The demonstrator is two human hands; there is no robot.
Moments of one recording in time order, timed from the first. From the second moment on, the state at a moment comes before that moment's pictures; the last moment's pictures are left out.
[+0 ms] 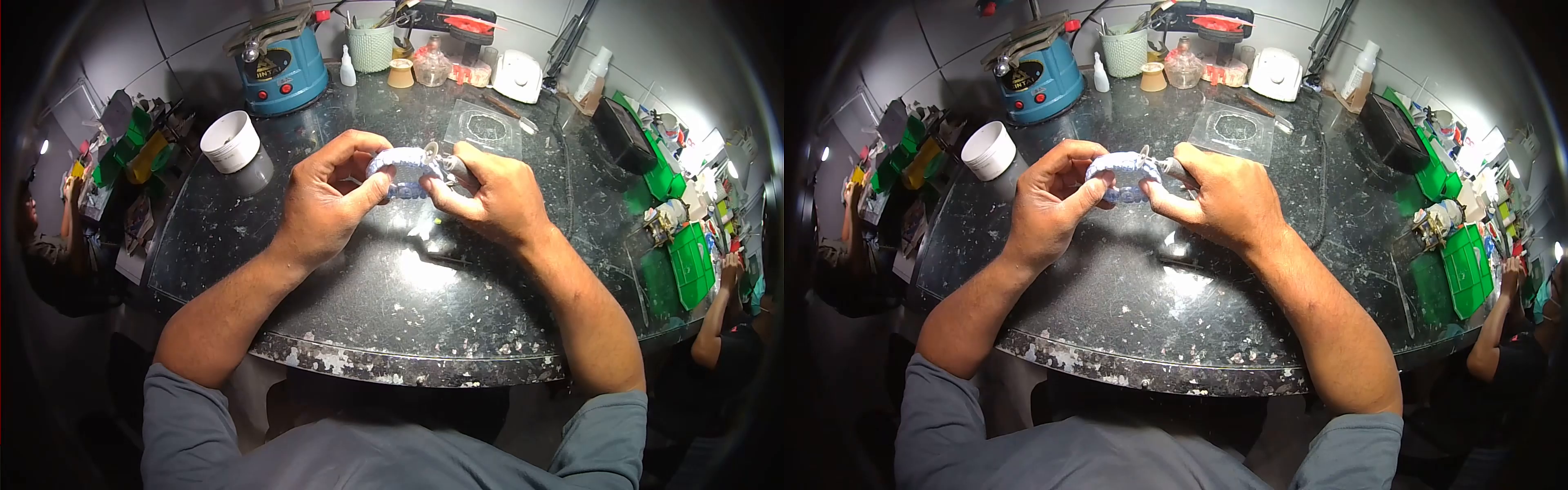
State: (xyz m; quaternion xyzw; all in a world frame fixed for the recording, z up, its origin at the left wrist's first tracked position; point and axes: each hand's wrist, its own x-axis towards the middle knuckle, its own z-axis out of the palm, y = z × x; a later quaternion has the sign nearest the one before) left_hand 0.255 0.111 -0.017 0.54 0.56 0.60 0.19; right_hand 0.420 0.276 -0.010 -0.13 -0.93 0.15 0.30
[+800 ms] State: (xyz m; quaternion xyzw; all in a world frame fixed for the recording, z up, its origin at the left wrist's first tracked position) left_hand 0.259 0.113 -0.017 0.51 0.54 0.64 0.20; right_hand 0.420 0.273 -0.010 -0.12 -0.93 0.15 0.31
